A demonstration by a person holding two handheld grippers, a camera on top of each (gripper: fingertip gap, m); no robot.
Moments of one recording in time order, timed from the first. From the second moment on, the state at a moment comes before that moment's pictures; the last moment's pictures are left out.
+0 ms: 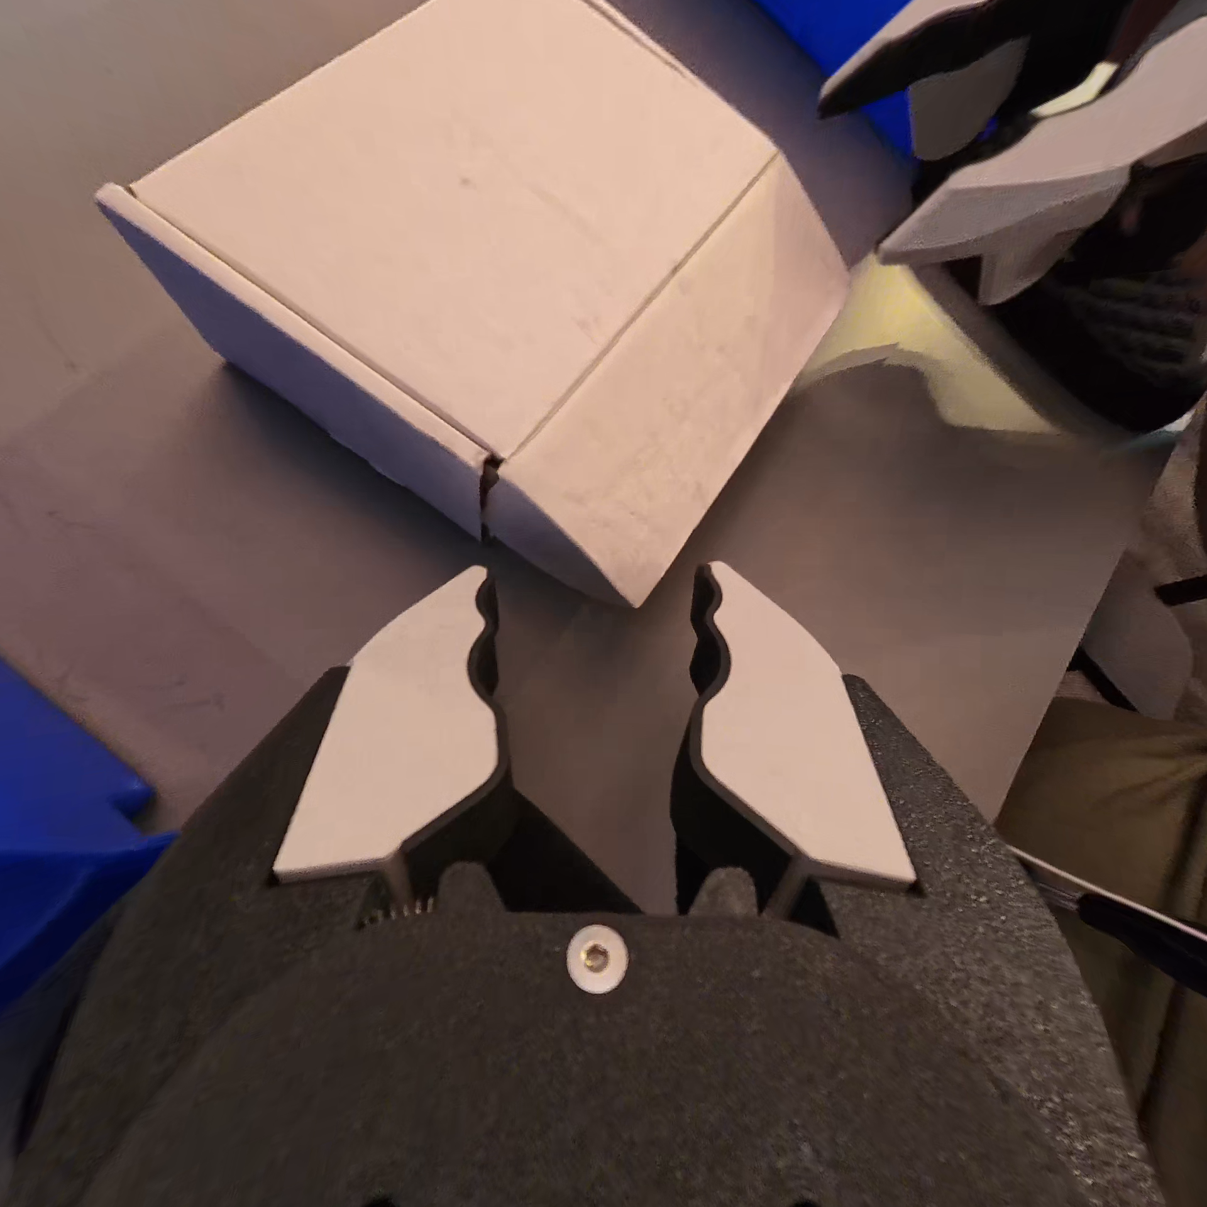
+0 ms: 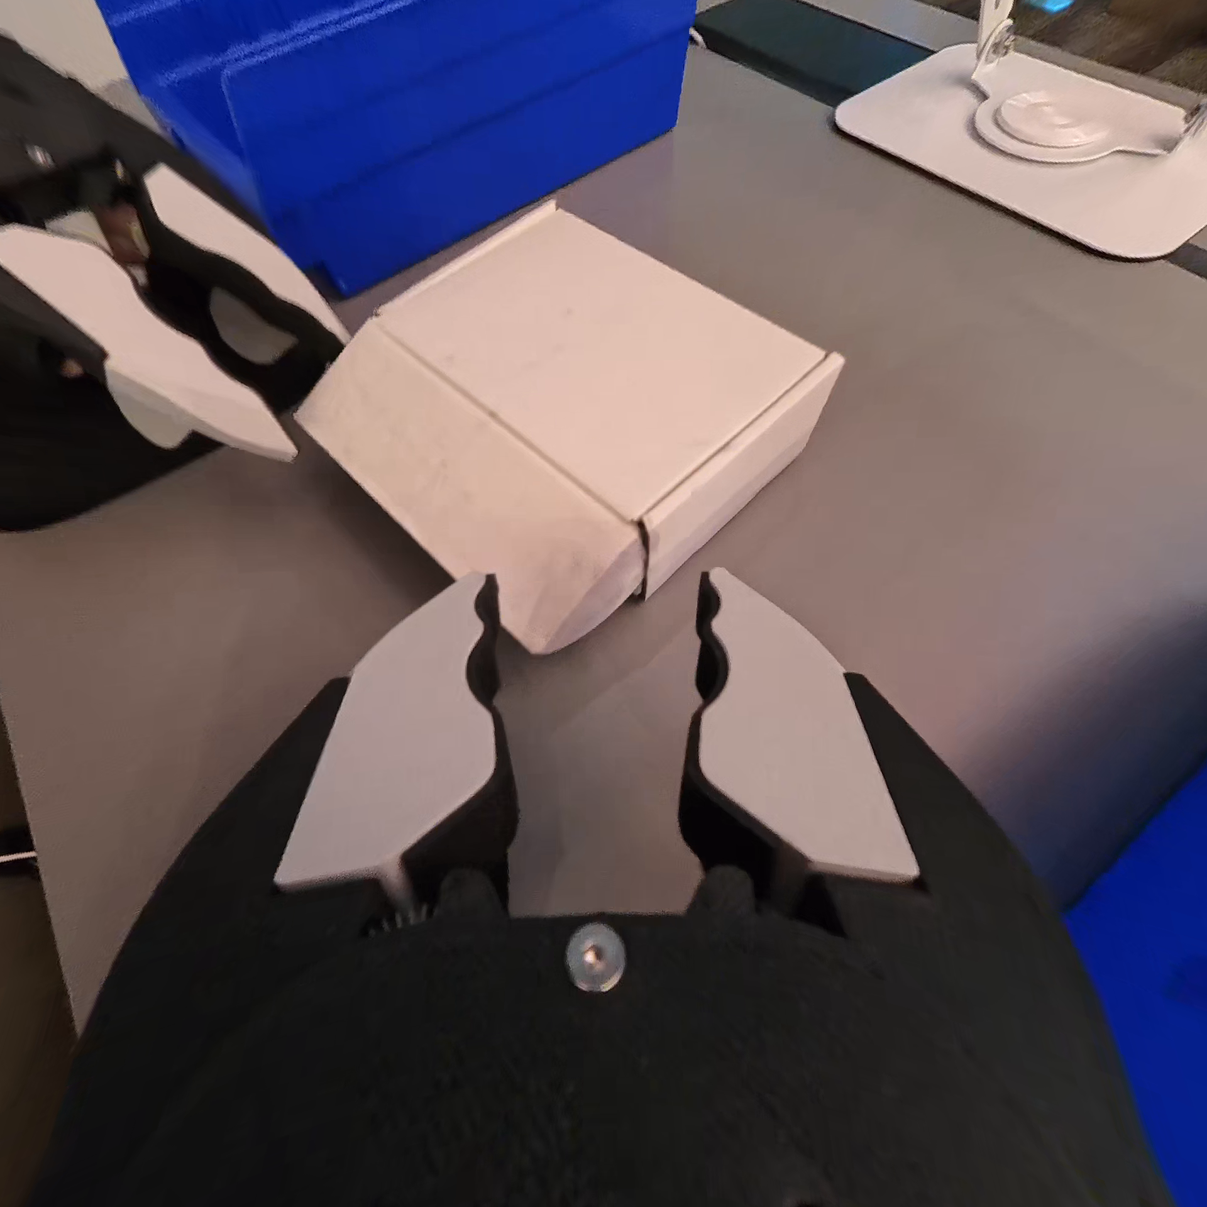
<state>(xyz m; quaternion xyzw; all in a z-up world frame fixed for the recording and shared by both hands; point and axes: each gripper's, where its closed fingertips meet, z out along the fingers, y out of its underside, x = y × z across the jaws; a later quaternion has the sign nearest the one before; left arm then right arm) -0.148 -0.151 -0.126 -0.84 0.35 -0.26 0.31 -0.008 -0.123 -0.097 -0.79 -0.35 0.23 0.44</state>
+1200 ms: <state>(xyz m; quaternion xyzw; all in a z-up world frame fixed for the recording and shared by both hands) -0.132 -0.136 -0.134 -0.85 0.36 -0.22 0.32 -0.038 -0.110 -0.132 -0.85 -0.32 0.33 0.27</state>
